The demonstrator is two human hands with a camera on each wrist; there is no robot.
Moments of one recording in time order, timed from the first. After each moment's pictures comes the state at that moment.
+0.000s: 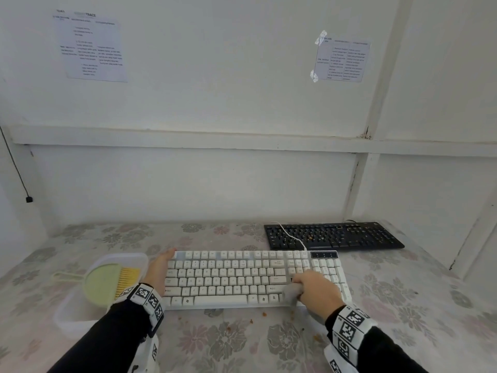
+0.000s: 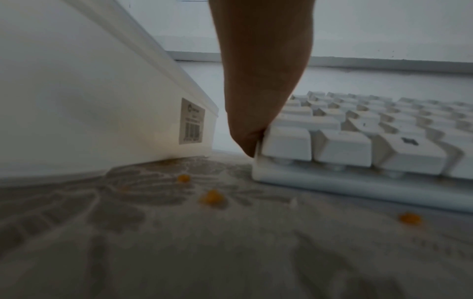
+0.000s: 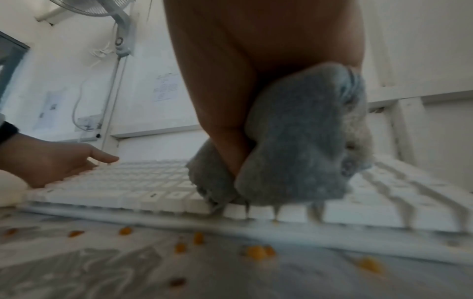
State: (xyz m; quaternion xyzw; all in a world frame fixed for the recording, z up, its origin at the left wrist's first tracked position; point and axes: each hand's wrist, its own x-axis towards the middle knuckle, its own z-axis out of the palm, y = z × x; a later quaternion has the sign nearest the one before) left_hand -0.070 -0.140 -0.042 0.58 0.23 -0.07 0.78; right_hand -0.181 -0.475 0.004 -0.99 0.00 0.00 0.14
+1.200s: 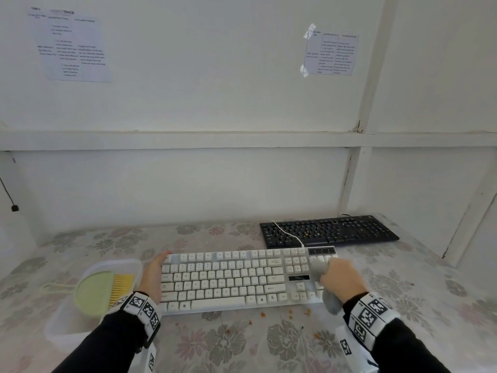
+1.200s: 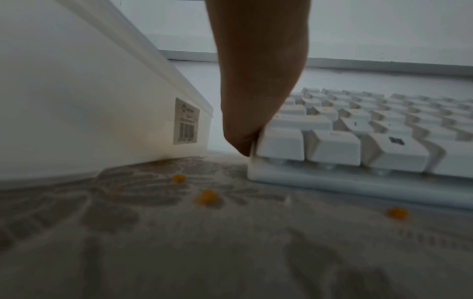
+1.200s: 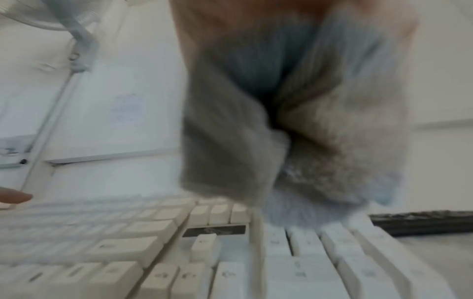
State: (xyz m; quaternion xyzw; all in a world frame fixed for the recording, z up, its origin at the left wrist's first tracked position) left_hand -0.053 -0.132 -0.063 0.57 0.20 -0.10 0.79; right_hand -0.180 -0.509 0.032 -0.95 0.21 0.00 0.21
